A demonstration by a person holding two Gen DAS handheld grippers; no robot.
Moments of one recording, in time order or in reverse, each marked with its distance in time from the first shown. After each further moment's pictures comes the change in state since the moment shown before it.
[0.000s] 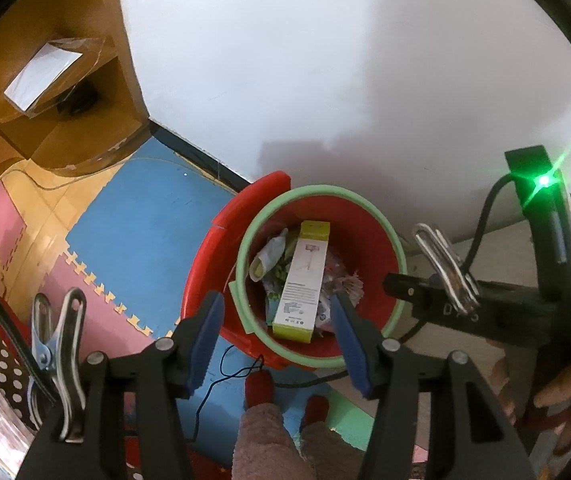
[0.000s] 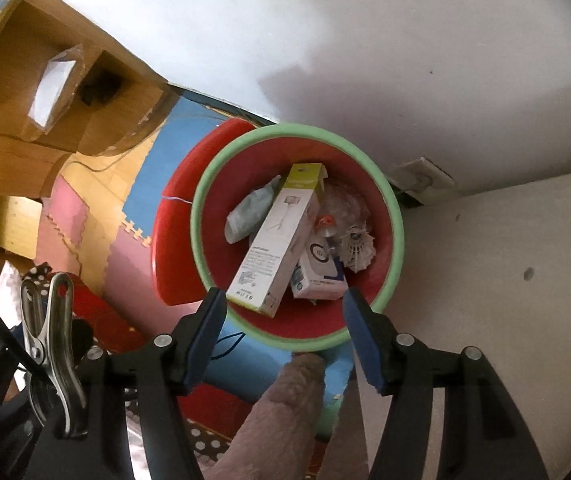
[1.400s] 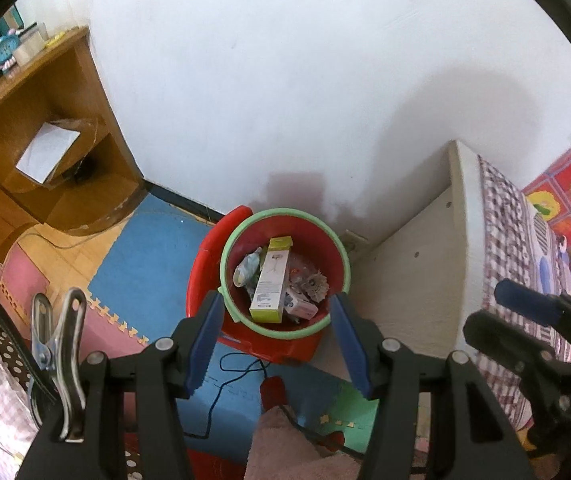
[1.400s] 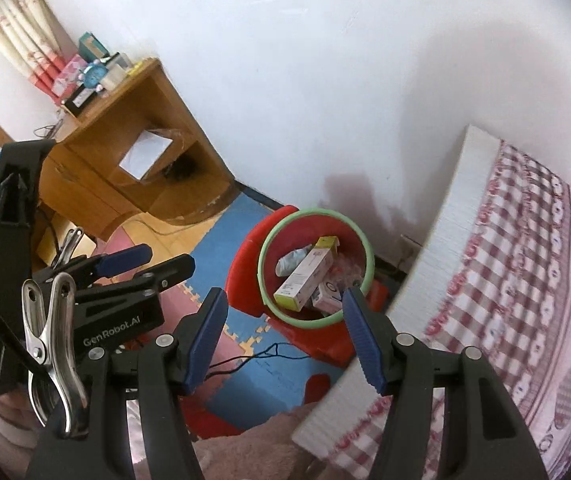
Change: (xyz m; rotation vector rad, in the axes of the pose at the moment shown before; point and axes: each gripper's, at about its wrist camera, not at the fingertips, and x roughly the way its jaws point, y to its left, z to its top) left arm -0.148 -0.074 -0.050 0.189 -0.142 0.025; right arm -0.223 -0.014 -0.172 -0.124 -0.459 0.114
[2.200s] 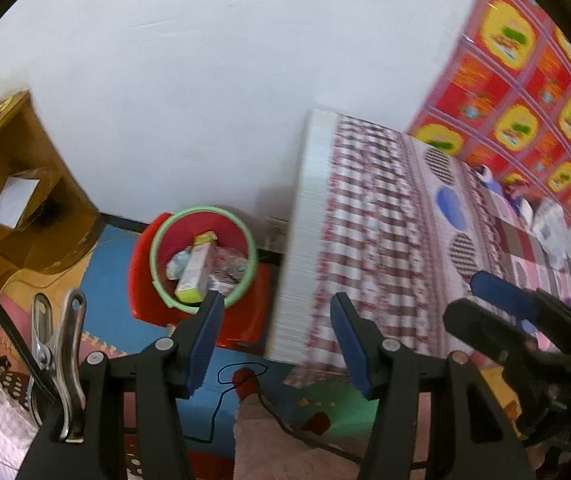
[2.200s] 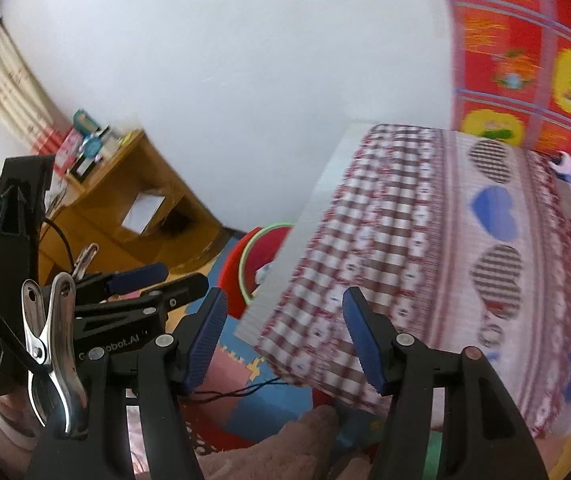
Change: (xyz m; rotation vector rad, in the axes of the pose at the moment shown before) left arm -0.081 -0.147 -0.075 0.209 -0.040 -0.105; right arm -0.144 -0.091 -0.121 0.193 -0.207 0.002
